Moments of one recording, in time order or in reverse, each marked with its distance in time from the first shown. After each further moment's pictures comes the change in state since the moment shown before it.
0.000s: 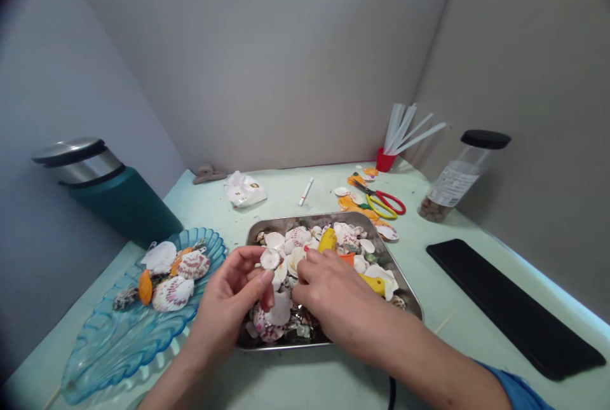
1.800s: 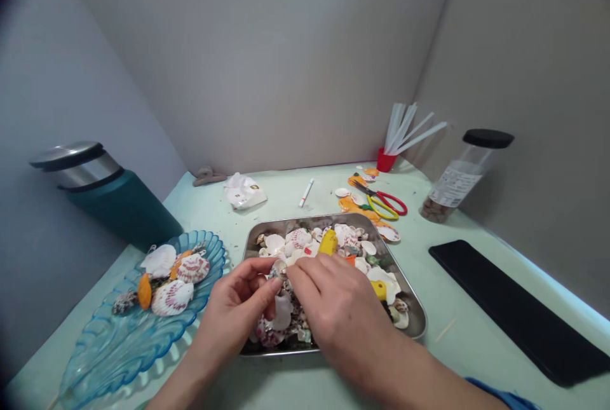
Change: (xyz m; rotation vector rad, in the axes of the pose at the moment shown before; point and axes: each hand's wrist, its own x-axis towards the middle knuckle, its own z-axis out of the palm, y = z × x) left_hand 0.002 -0.011 -0.001 0.224 0.028 -0.013; right_hand -0.008 -0.016 -0.005 -0.060 0.543 0.009
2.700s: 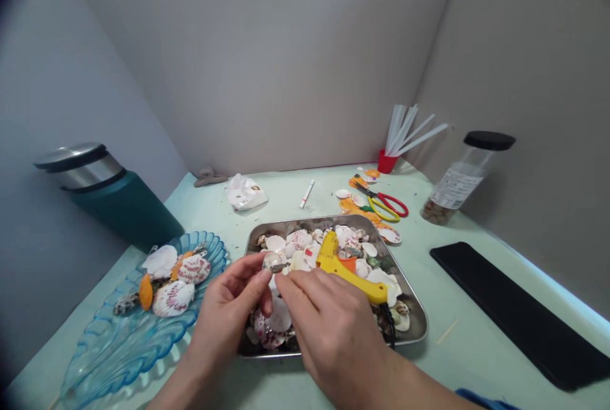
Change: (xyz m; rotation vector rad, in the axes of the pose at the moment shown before) left_hand 0.002 -0.003 -0.002 -0.176 0.061 0.018; right_hand -0.004 -0.015 0.005 0.091 0.148 0.020
